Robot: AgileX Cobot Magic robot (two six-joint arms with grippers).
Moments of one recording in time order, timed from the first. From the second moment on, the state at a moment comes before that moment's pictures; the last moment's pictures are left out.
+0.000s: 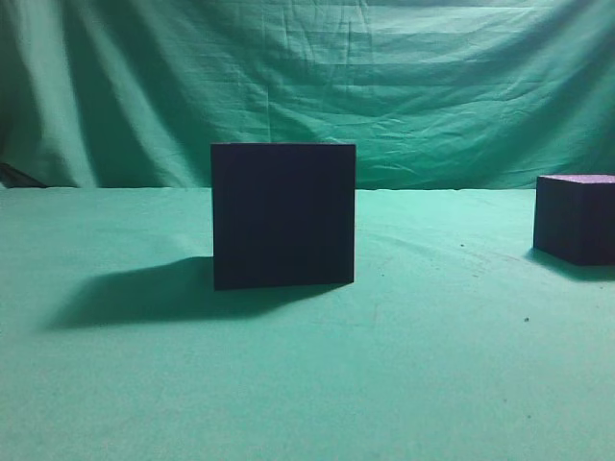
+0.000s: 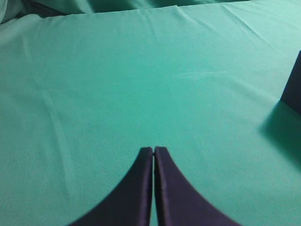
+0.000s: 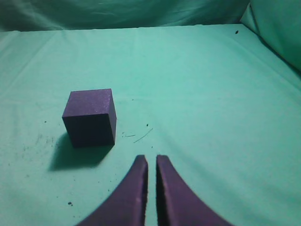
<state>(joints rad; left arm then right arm) -0.17 -0.02 0.02 0.09 0.36 -0.03 0.08 -0.01 0.03 -0.11 0.39 0.14</state>
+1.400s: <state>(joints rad) -0.17 -0.02 0.02 0.09 0.36 -0.03 0.08 -0.01 0.03 -0.11 0.03 0.15</state>
